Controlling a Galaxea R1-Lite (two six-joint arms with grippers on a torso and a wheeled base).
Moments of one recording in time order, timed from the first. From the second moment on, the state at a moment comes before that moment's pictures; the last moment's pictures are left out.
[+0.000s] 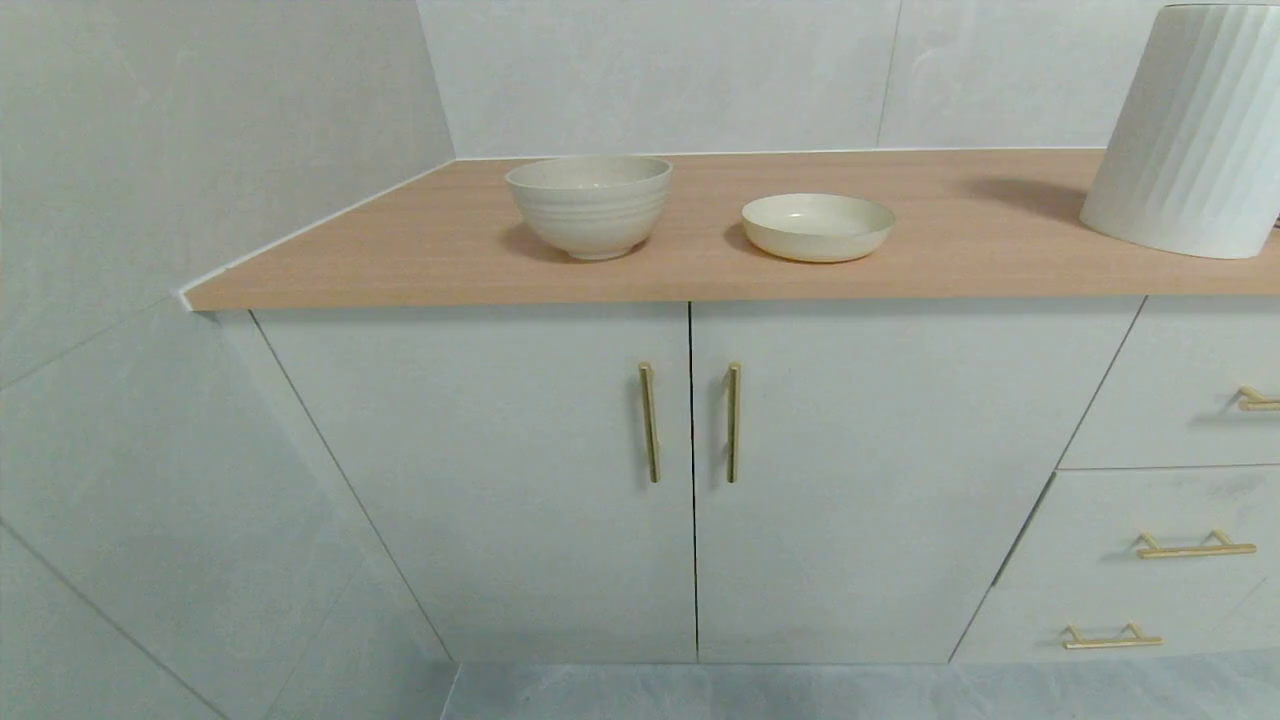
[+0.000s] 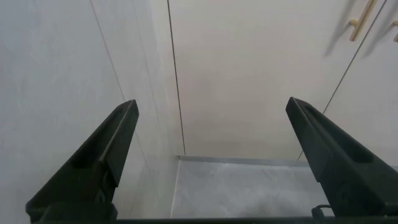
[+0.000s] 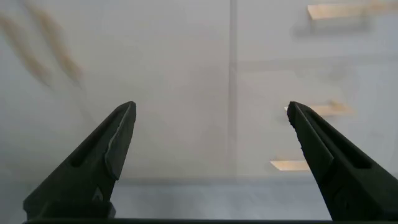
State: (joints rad) left arm 0.01 0.00 0.00 -0.01 0.04 -0.01; right arm 0.01 0.02 -0.14 0.01 0.04 0.11
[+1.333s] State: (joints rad) left arm 0.01 0.00 0.00 -0.01 0.04 -0.01; right arm 0.53 1.71 -0.95 -0.50 0.24 0.18
